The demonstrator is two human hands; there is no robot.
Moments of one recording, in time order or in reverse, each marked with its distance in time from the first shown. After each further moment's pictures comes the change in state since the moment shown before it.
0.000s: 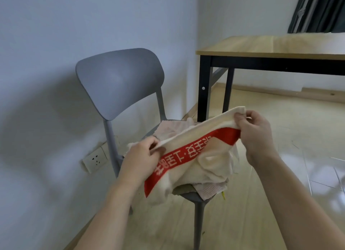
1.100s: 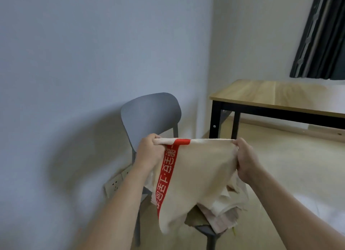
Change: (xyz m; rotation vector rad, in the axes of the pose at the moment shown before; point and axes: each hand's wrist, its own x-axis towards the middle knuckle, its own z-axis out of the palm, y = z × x) left_hand 0.040 0.052 -0.096 -0.286 0.233 -0.178; right_hand 0.007 -0.054 0.043 0.038 -0.142 0.246
